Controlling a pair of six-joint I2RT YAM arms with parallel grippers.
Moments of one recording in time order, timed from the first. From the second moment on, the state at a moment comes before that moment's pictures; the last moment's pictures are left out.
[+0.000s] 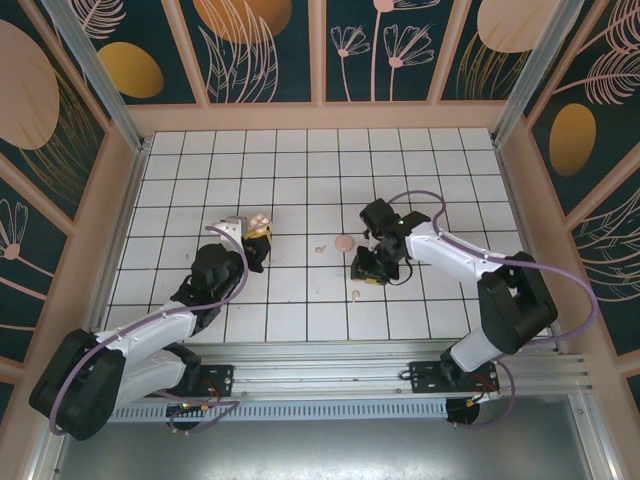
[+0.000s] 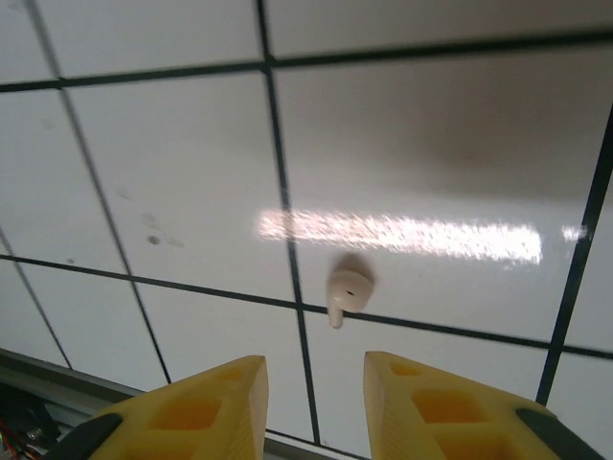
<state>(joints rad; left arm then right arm) -0.52 1.09 0.29 0.58 0.00 -0.39 0.62 1.54 1.00 -0.83 -0.32 0.69</state>
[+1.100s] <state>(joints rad) -0.52 1.13 0.31 0.59 0.02 -0.37 0.68 1.72 0.98 -0.76 -0.33 0.79</state>
